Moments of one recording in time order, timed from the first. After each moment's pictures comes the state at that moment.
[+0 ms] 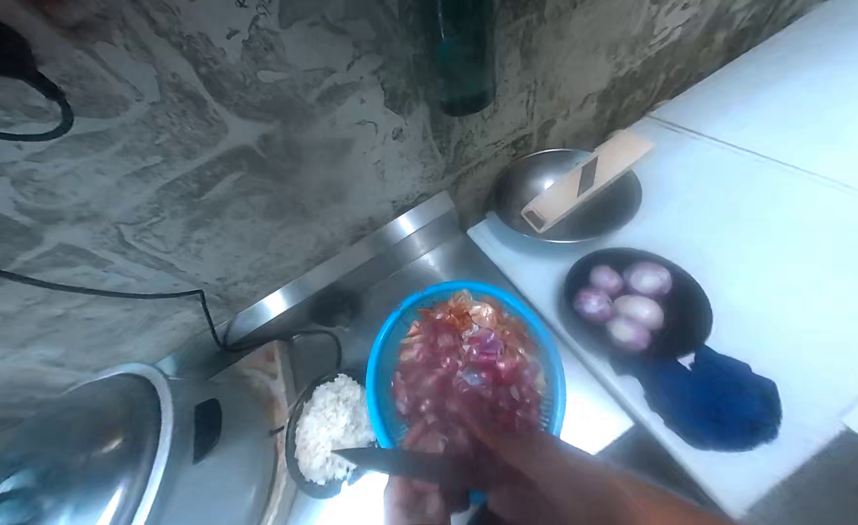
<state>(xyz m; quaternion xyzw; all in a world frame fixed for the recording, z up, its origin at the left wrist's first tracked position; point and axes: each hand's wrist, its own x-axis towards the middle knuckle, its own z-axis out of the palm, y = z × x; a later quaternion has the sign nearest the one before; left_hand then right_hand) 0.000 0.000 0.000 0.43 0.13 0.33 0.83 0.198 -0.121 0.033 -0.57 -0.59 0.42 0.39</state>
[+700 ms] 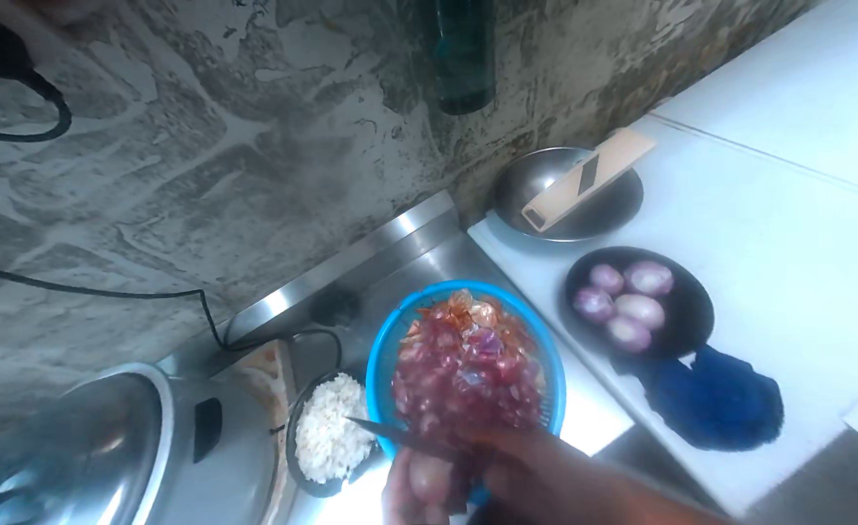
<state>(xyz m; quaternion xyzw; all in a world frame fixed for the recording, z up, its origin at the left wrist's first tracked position) -0.006 0.001 -0.007 0.45 0.11 0.34 0.82 0.194 -0.117 0.020 -0.54 -0.56 0.42 0.47</state>
